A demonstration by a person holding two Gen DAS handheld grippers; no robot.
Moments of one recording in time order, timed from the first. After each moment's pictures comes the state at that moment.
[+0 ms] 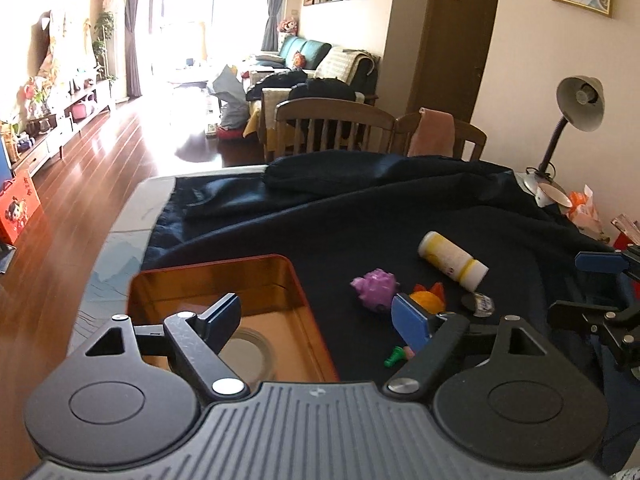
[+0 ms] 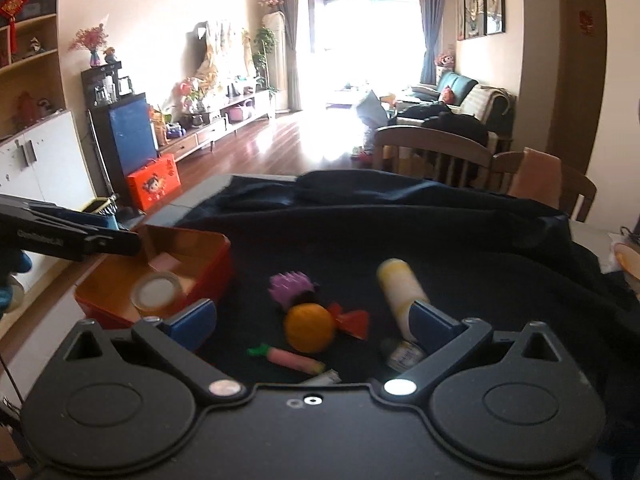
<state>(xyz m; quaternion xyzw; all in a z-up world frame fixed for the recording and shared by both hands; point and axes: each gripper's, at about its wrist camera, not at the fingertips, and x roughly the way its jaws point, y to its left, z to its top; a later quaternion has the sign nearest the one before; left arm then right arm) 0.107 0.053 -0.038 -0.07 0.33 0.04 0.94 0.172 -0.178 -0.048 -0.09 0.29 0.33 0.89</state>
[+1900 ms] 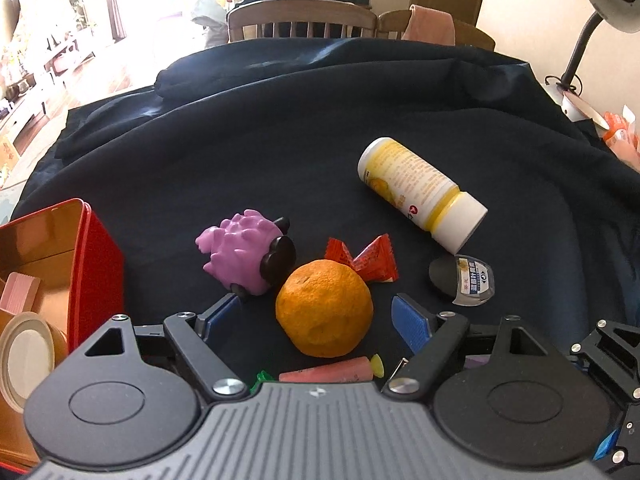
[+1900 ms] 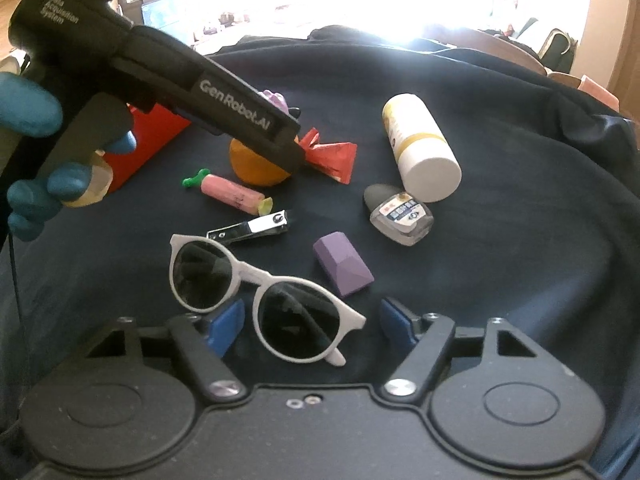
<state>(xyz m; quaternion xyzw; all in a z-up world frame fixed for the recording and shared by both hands) 0.251 -0.066 -0.149 -0.05 0.45 0.05 0.89 0.215 -0.208 -0.167 -0.18 0.40 0.38 0.81</state>
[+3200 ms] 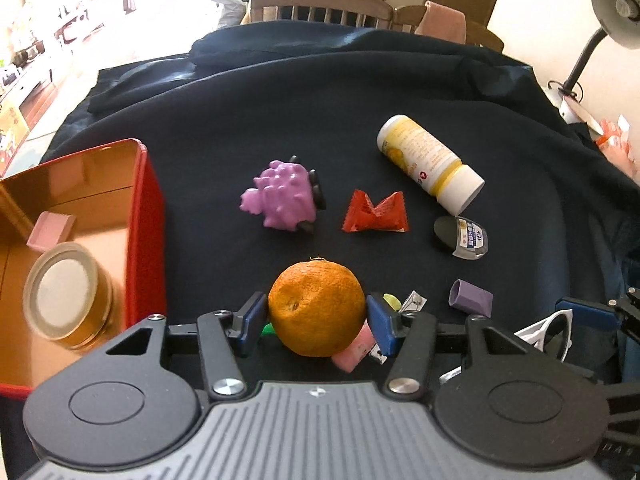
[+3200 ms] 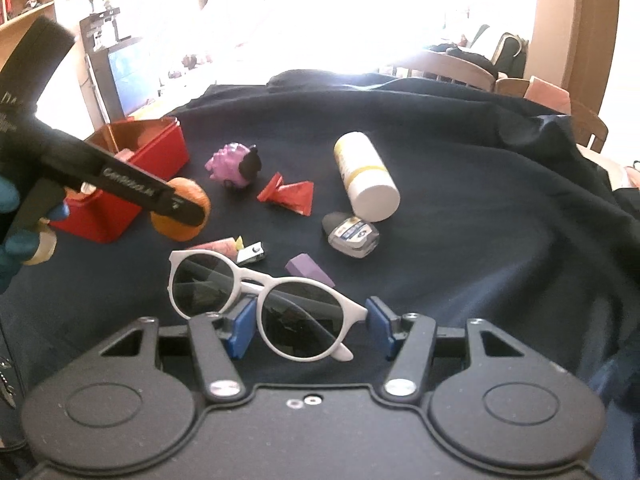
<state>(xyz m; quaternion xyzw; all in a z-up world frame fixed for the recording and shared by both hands) 0.202 -0.046 -0.133 -0.09 0.47 0.06 0.88 0.196 -0.241 -0.130 -0.12 0.37 0.34 0.86</state>
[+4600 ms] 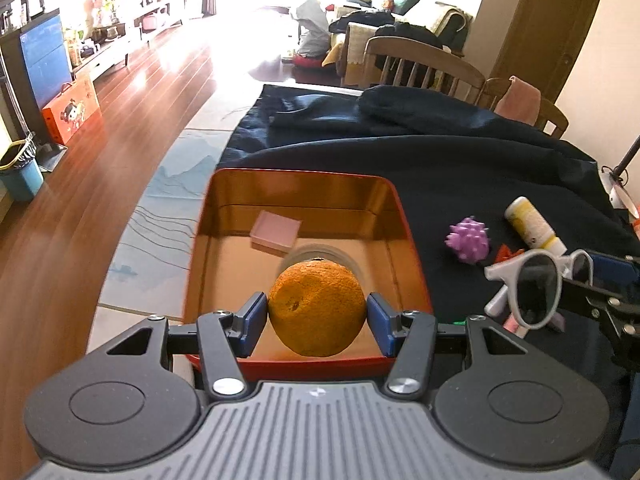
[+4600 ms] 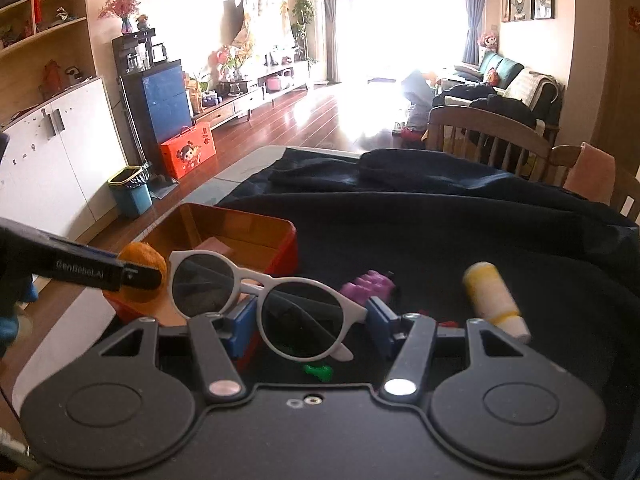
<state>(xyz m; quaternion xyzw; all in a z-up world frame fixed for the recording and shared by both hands) 0.100 0.112 -0.078 -0.14 0.42 0.15 0.88 0.171 -0.084 -0.053 -0.11 0.33 0.38 0.86</state>
